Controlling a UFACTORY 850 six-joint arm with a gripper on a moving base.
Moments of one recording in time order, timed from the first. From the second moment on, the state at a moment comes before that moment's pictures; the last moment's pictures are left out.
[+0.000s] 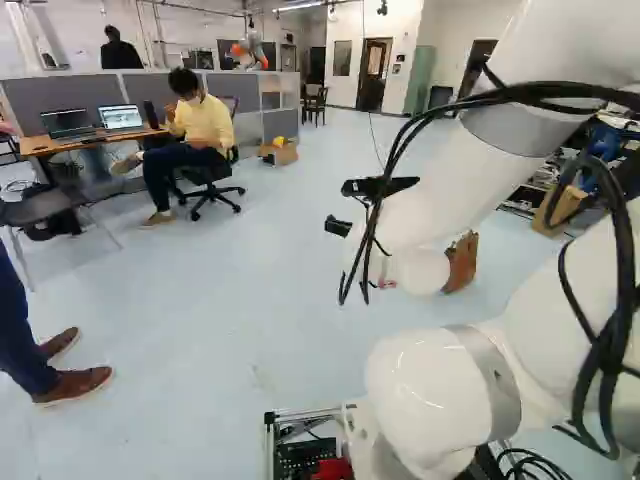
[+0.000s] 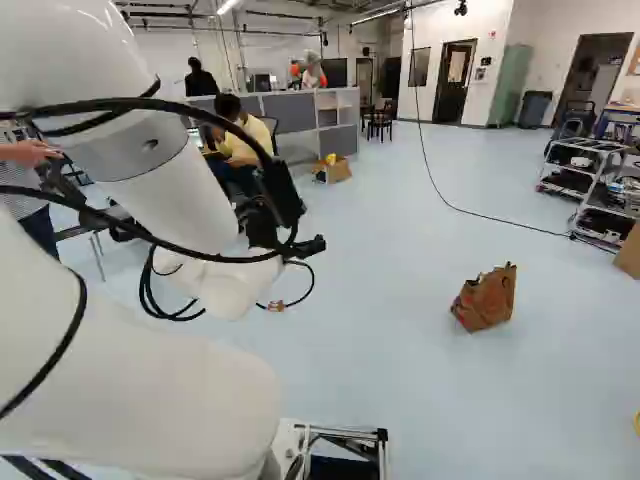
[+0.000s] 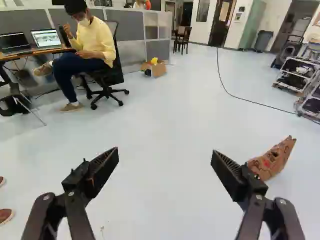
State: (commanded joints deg) arm 0.0 16.0 -5.0 0.0 50.0 0.0
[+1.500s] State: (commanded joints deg) arm 0.0 16.0 -5.0 0.0 50.0 0.0
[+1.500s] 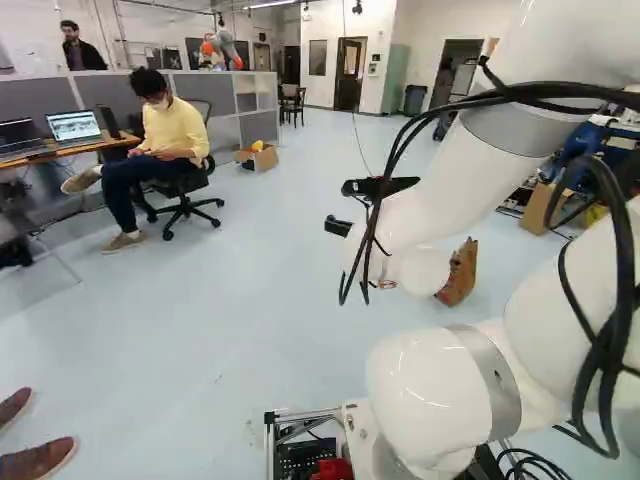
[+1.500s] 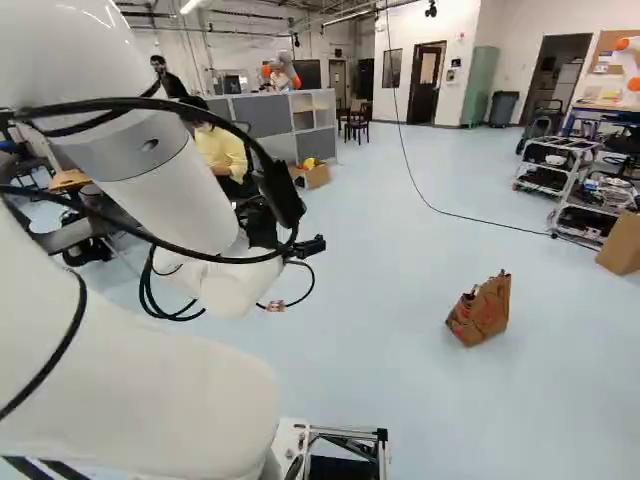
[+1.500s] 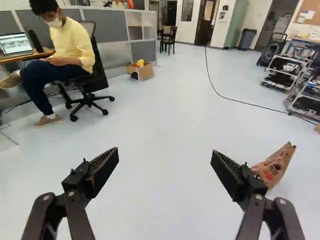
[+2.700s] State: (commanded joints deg) arm 0.0 16.0 -5.0 0.0 50.0 0.0
